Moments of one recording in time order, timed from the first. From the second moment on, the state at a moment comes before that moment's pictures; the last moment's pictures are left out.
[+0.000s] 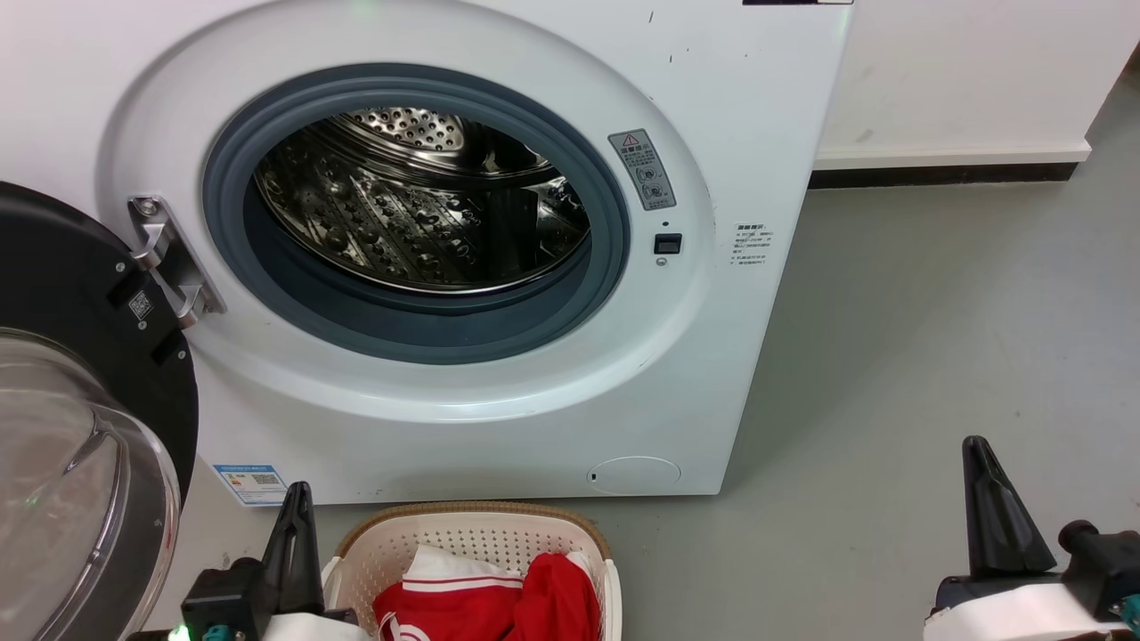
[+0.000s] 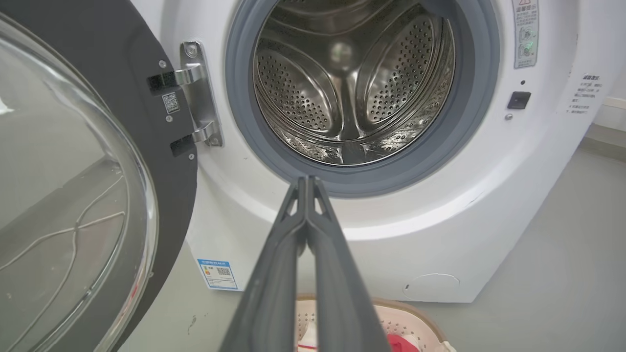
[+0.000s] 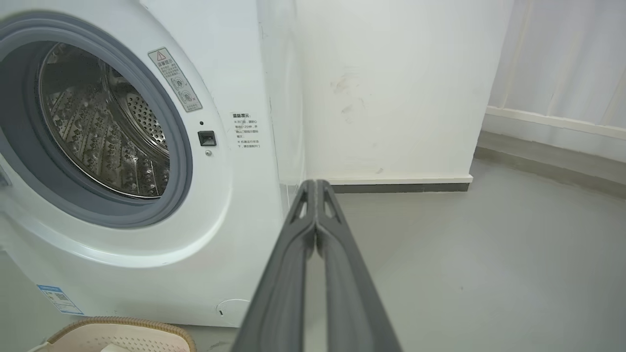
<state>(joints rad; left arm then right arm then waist) 0.10 0.05 0.04 0.08 -0.05 0.01 -0.24 0.08 -0.05 -0.10 0.05 0.05 0.13 -0.25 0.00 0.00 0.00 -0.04</state>
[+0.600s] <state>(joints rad) 0.06 0.05 0.05 0.12 -0.42 -0.02 -0.16 0.05 -0.05 -0.10 0.10 0.42 0.13 -0.17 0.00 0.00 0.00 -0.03</state>
